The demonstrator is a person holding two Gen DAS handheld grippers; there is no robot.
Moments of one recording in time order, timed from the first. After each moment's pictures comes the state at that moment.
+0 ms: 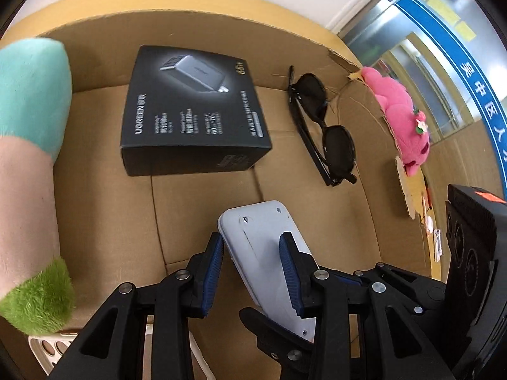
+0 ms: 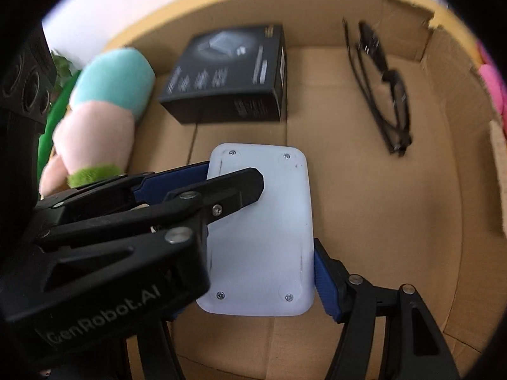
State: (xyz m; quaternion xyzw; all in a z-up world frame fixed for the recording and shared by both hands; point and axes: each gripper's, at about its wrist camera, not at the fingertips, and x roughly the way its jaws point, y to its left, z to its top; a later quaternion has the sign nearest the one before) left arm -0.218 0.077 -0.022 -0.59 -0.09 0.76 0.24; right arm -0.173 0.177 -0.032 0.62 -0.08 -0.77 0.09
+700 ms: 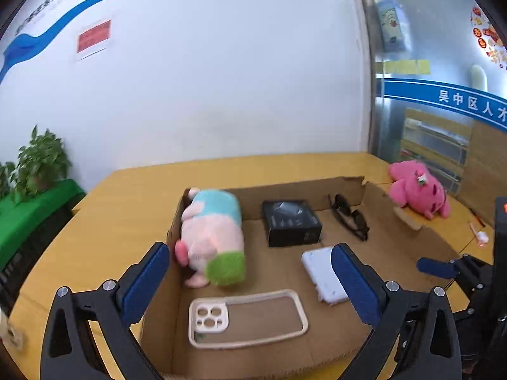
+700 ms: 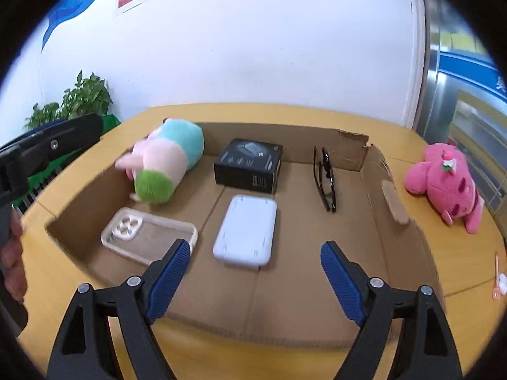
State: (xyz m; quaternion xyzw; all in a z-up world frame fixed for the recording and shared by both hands) left arm -0.009 -0.004 0.081 -0.22 0.02 0.97 0.07; right arm -0.007 0.179 0.030 0.33 0.03 -0.94 0.08
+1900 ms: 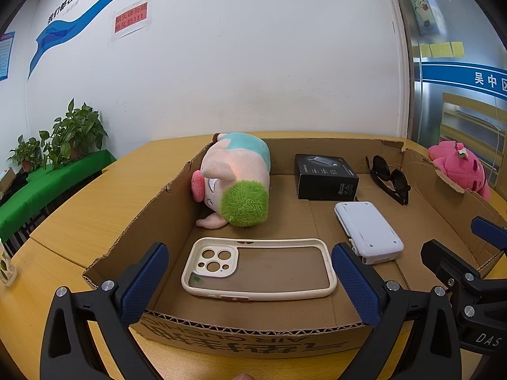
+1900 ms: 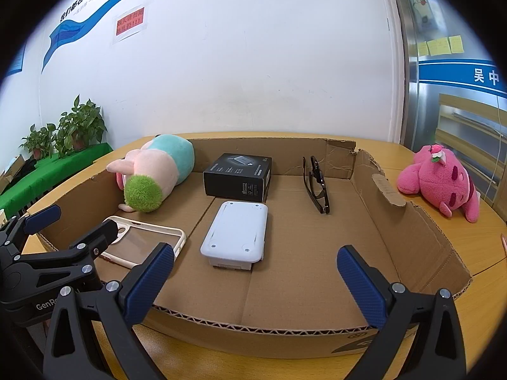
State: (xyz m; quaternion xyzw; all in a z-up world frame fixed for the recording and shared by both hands) left arm 0.008 -0.003 -0.008 -0.23 0.02 0.97 -0.03; right arm 0.001 0.183 -0.007 0.24 0.00 -0.97 0.06
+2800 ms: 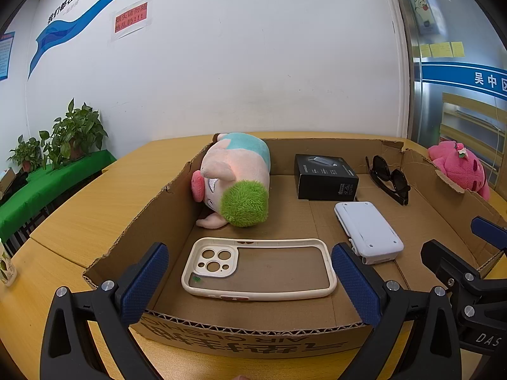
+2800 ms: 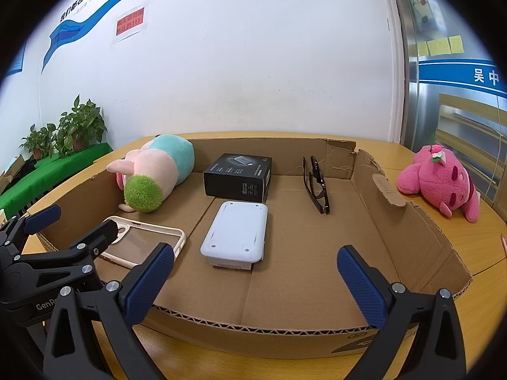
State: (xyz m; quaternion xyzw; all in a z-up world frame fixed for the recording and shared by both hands) left arm 0.009 -0.003 -0.008 -0.23 0.02 0.97 -0.03; right arm 0.001 0.183 -0.007 0.24 0.00 -0.97 0.06
